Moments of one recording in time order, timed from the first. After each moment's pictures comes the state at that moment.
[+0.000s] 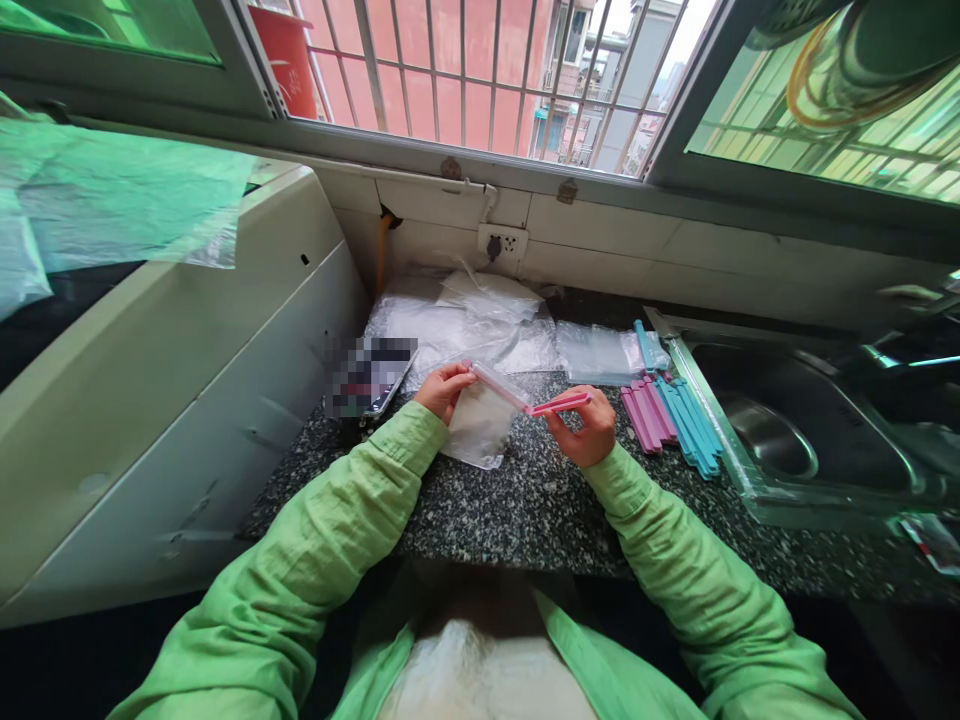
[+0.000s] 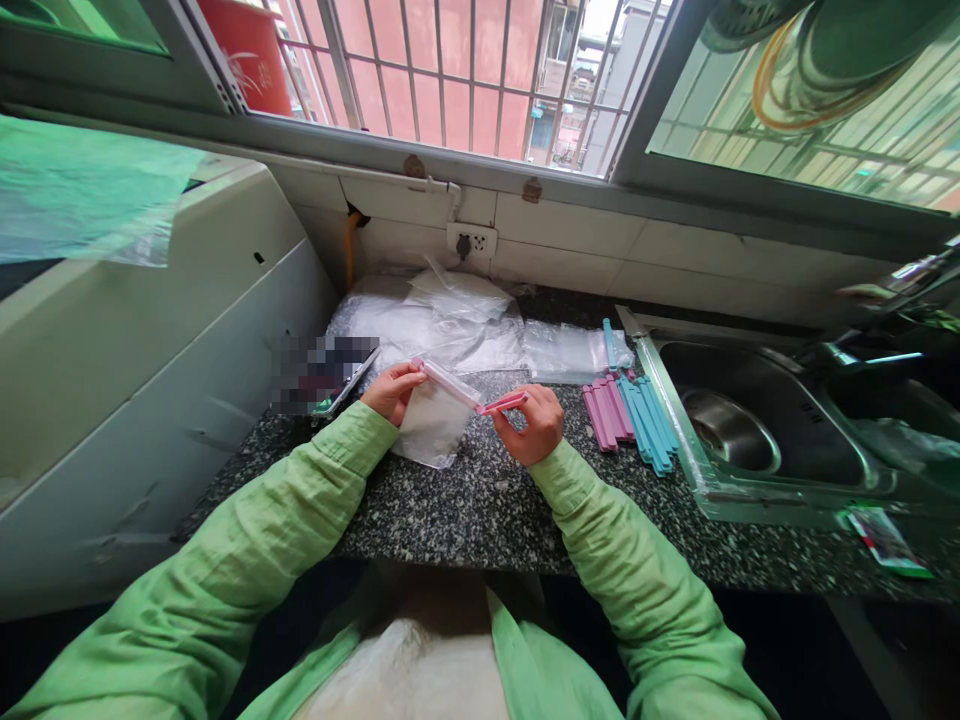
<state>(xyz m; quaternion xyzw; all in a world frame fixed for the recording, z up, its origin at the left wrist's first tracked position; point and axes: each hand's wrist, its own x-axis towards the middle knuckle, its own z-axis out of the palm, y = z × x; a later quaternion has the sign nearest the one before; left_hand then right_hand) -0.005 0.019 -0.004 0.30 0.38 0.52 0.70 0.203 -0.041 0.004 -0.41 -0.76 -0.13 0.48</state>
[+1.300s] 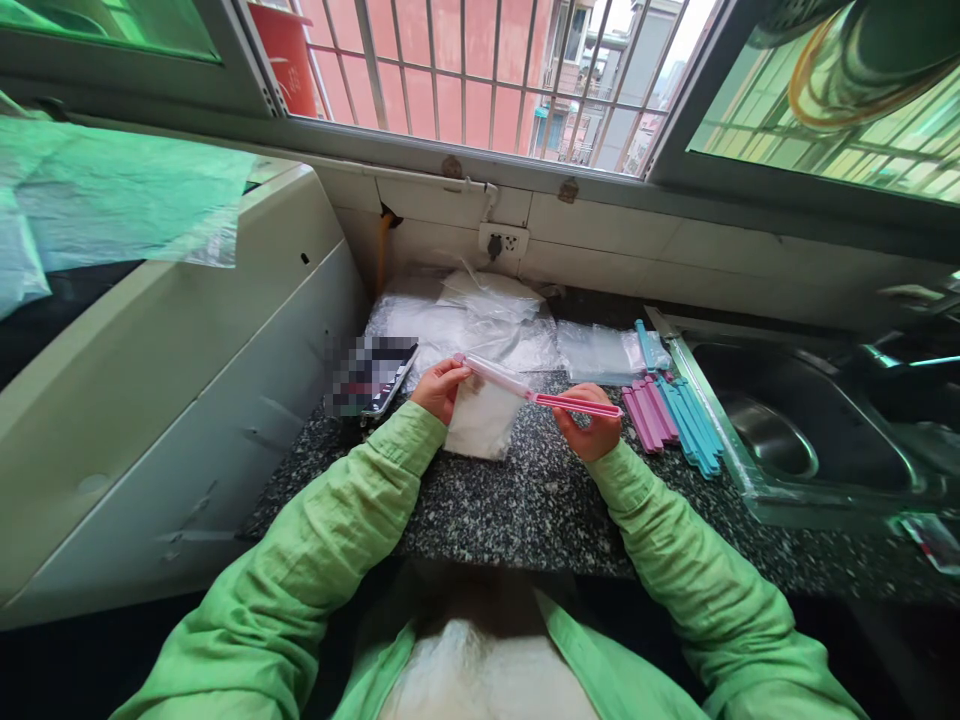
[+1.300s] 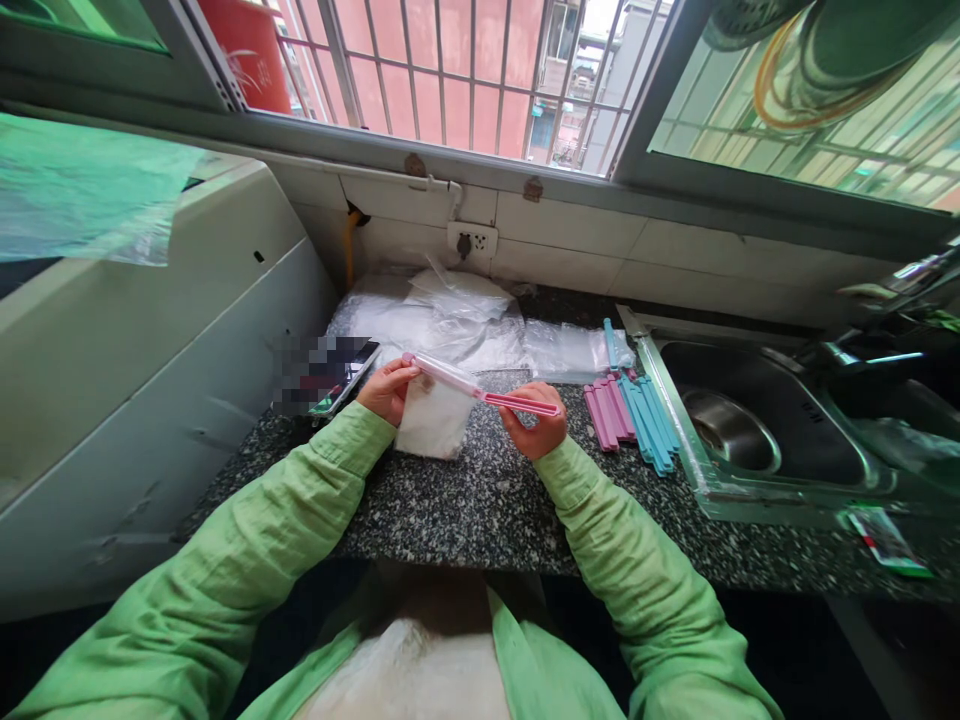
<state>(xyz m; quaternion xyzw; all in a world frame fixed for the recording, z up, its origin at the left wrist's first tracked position) -0.006 0.017 0.003 0.26 0.33 0.57 0.71 0.209 -0.034 -0.001 -0.41 -0.75 -0.07 0.51</state>
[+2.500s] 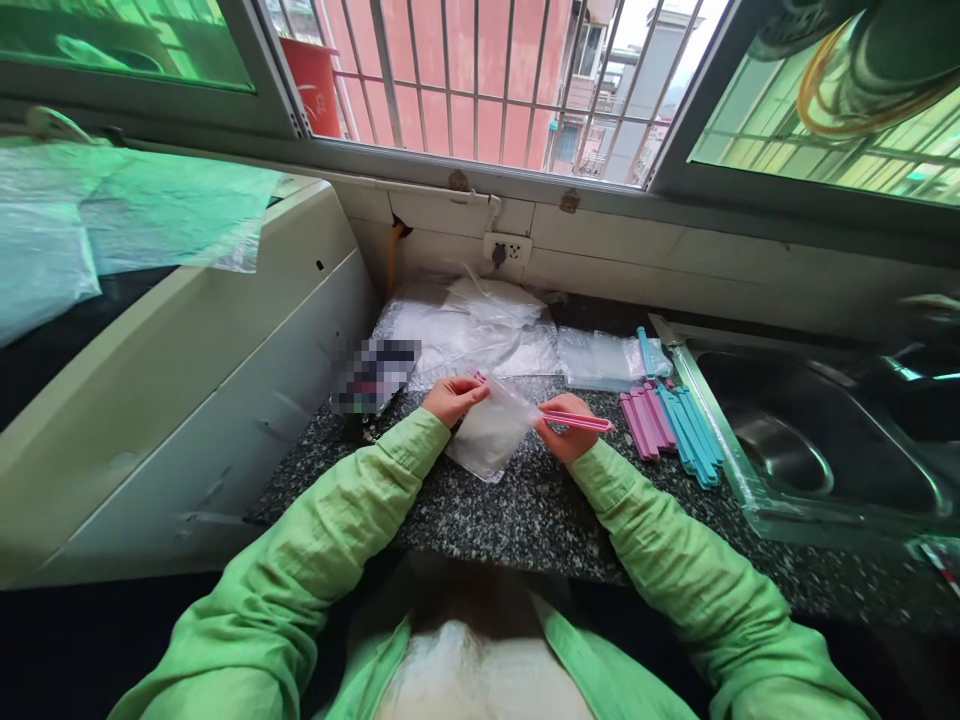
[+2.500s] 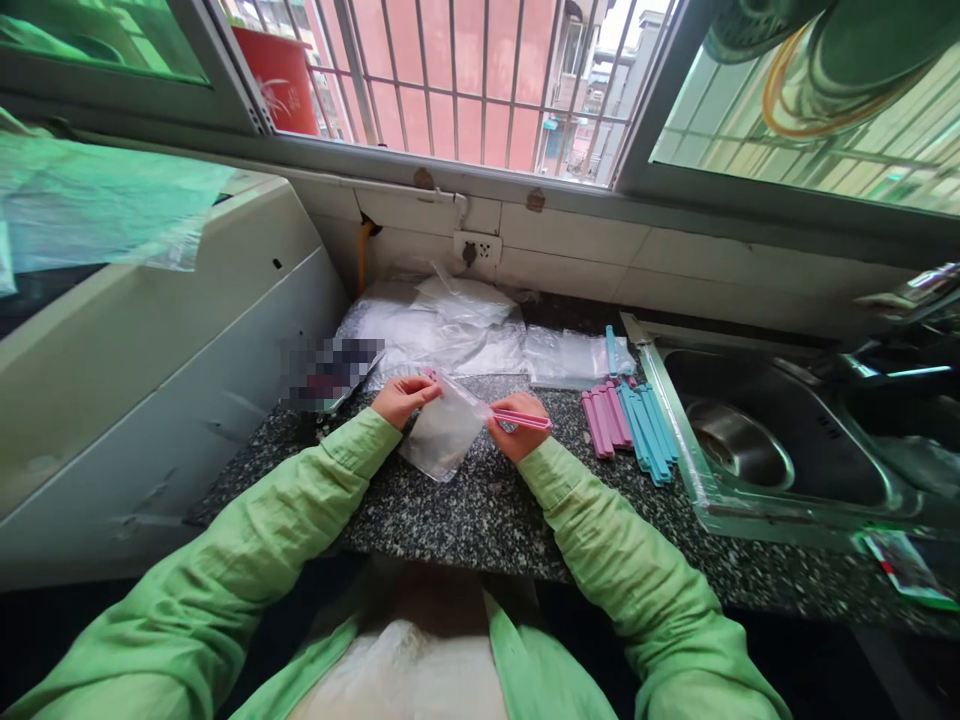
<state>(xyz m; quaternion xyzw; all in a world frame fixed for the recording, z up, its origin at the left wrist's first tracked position) 0.001 0.012 -0.012 0.47 0.43 0.50 0.58 0.206 -0.025 -0.023 -0.42 -0.78 -0.05 0.46</state>
